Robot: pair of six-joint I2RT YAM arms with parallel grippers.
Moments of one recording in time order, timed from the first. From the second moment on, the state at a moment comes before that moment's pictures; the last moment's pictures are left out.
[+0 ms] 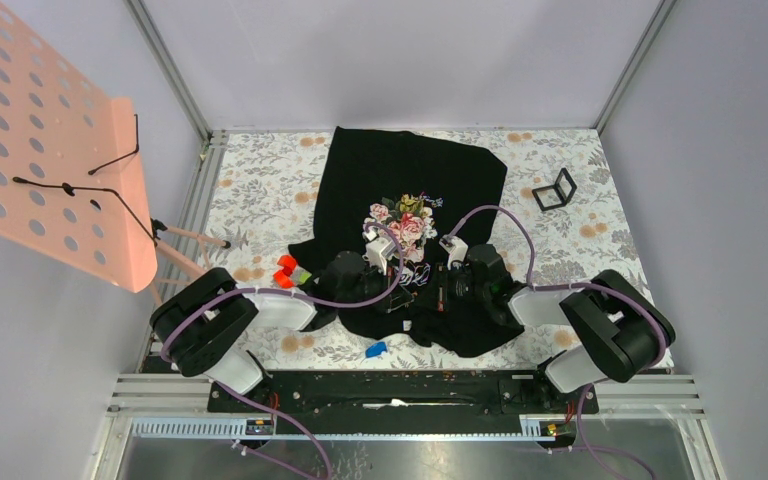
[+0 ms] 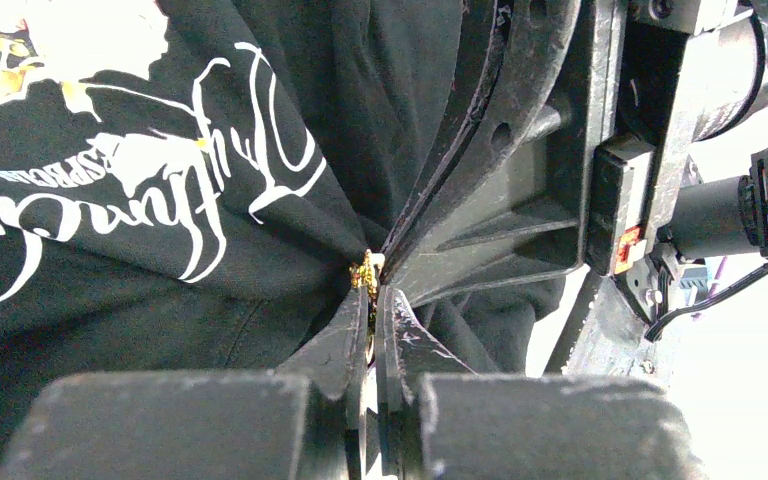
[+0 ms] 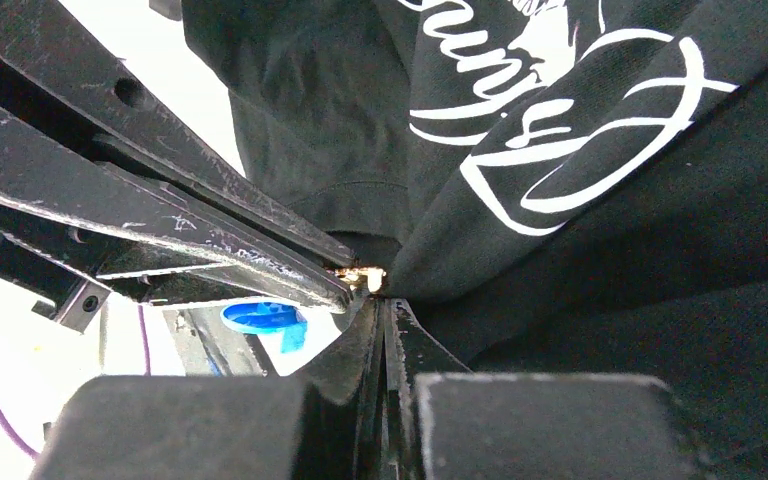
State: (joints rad) left arm -0.84 1.53 0.48 0.63 0.33 -0.54; right arm 0.59 1.49 0.38 0.54 -0.55 0.63
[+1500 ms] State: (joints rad) left arm -0.85 1.46 0.43 0.67 0.24 -0.58; right arm 0.59 1.47 0.36 0.60 -0.54 0.65
